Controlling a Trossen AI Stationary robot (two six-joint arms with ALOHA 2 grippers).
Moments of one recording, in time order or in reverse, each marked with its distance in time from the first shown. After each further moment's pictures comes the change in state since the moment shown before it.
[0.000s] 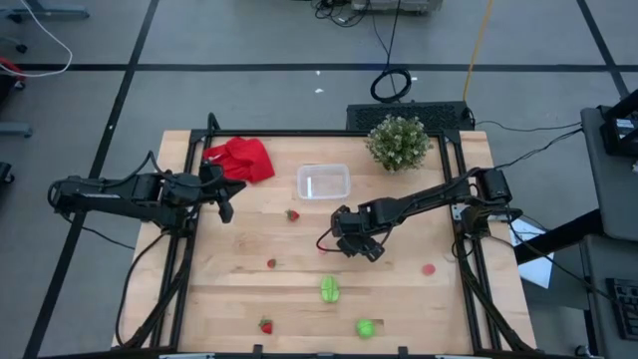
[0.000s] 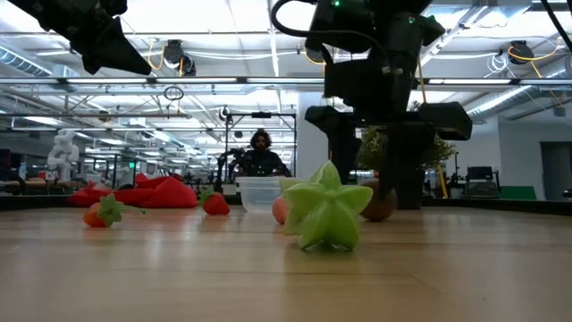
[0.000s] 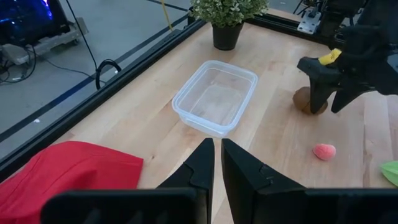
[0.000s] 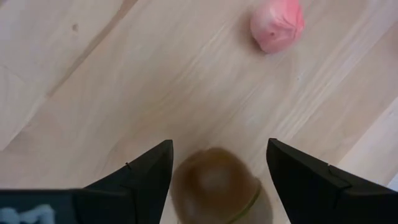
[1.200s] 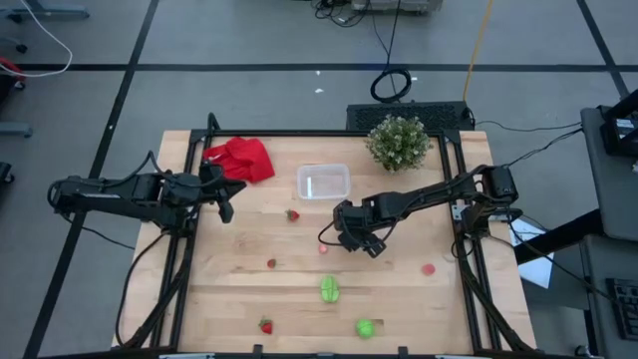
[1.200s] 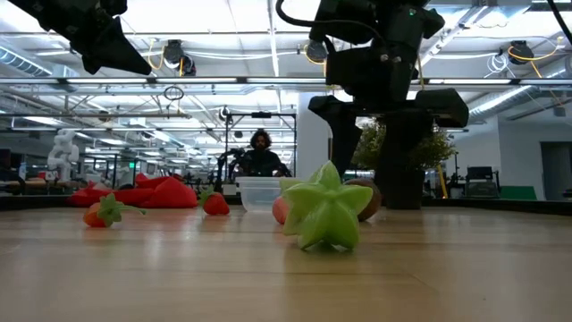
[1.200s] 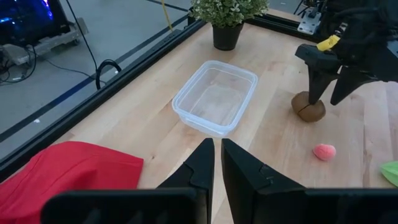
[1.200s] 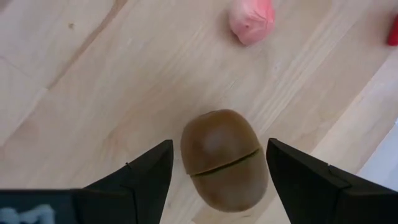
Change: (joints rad) left arm 0.000 0.000 0.000 0.001 -0.001 0.000; right arm -0.026 -0.053 -0.002 -0.034 -0.002 0.001
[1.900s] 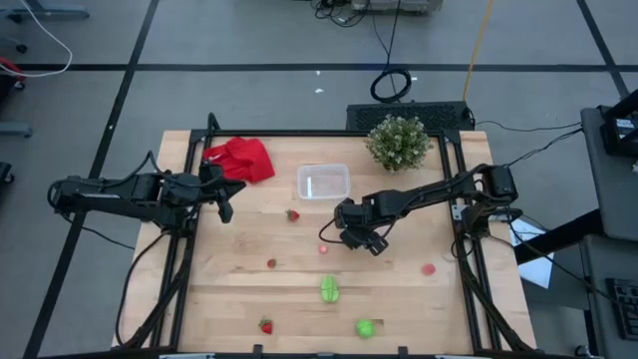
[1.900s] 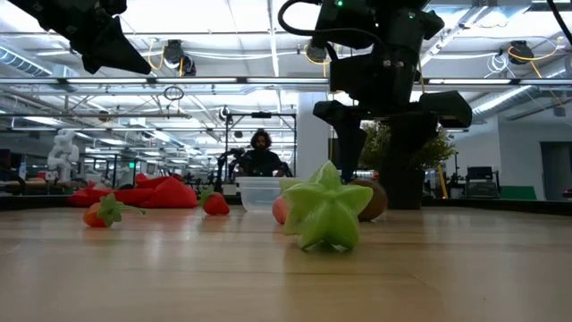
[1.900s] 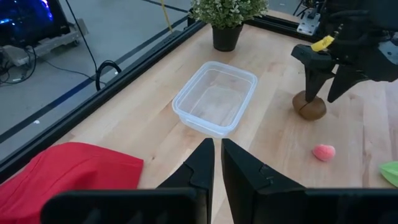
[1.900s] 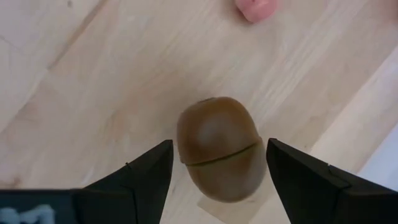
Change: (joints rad) left arm 0.000 -0.004 0.000 0.000 0.000 0.003; right arm -0.013 0.000 0.000 -0.043 -0.003 0.005
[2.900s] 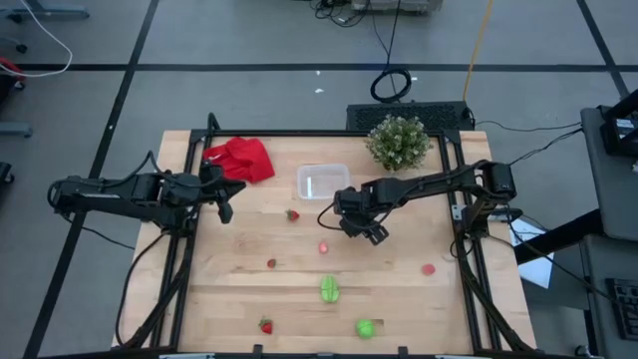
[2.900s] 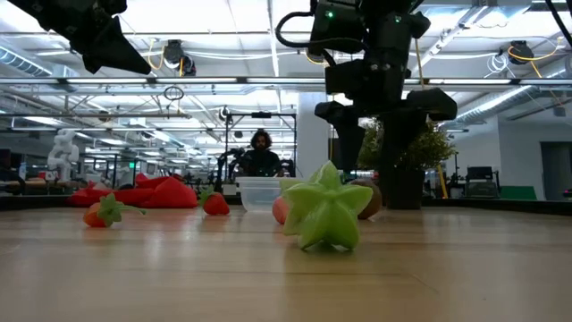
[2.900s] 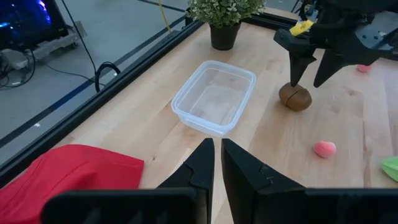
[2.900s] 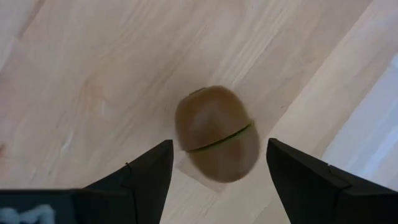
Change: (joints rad) left arm 0.000 0.000 0.000 -0.002 0.007 0.021; right arm -0.083 0.000 0.048 -0.111 0.003 -0.032
